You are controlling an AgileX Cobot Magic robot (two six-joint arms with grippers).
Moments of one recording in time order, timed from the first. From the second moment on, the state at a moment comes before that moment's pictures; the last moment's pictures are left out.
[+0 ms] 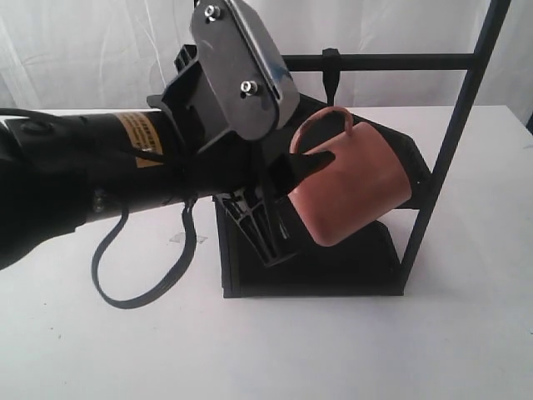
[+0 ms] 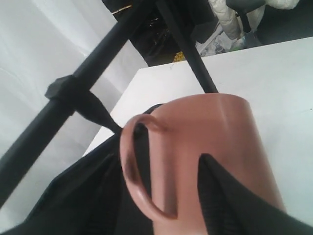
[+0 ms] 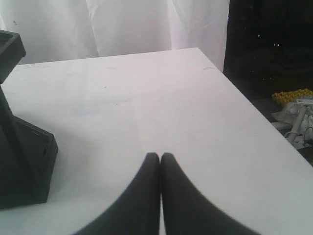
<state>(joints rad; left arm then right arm) -0.83 1.32 -0.89 -0.03 -0.13 0.55 -0.06 0.00 0.00 -0.18 0.31 0.20</state>
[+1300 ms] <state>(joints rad) -0.77 1.36 -0.89 0.04 -0.11 0.32 -0.06 0.00 0.00 -0.18 0.31 0.20</state>
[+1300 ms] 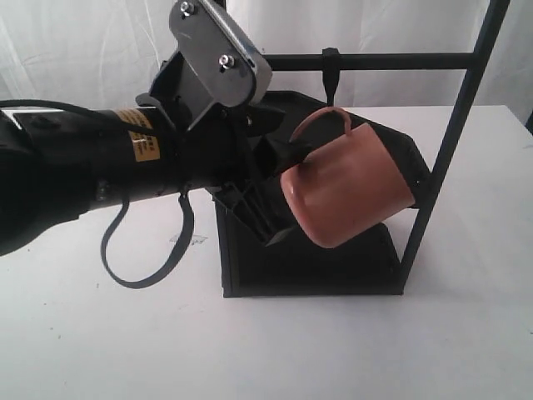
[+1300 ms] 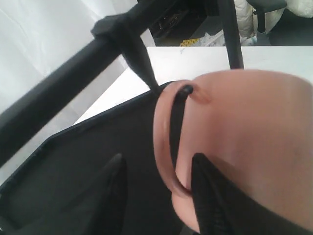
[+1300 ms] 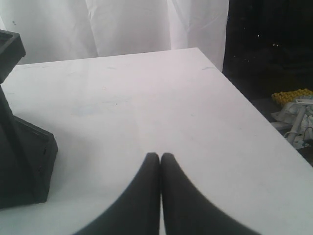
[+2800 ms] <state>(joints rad) -0.77 1.38 -0.89 0.15 -0.21 0.12 -0.06 0.00 0.00 -0.18 0.31 0.24</state>
